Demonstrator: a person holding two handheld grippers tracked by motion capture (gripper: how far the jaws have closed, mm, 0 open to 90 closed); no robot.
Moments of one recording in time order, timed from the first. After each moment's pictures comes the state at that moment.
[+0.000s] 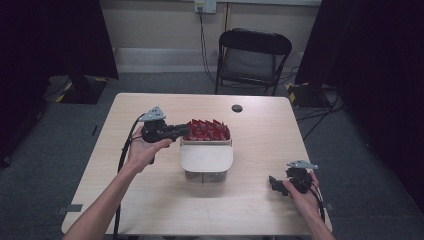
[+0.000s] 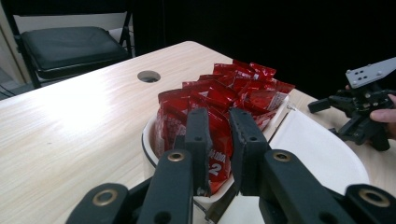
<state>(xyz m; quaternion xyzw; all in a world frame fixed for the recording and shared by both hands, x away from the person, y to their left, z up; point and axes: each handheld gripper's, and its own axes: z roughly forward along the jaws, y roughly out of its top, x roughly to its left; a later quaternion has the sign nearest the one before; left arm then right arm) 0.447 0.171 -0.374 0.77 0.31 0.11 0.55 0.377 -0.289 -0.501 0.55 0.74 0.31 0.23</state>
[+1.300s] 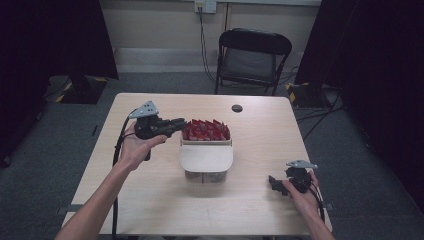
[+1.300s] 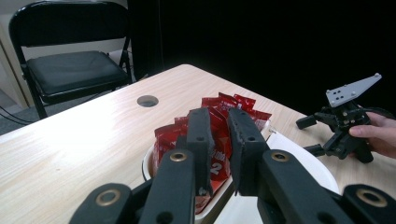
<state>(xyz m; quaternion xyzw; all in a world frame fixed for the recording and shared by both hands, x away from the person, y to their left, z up) 0.436 0.180 -0.344 0.75 0.29 0.13 0.58 0.378 -0.288 -0.501 0.54 0.75 0.31 0.23</state>
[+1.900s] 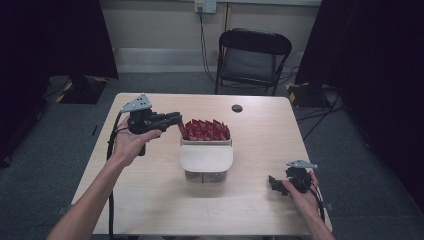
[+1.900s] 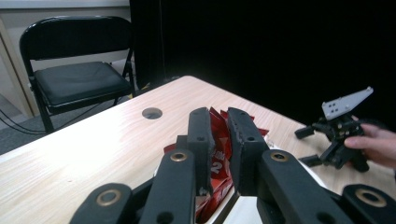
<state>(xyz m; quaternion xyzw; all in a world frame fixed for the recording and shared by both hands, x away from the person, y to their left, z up) 0.435 0.192 -0.324 0.75 0.28 0.14 0.59 0.378 -0.288 -0.501 0.54 0.75 0.31 0.23</state>
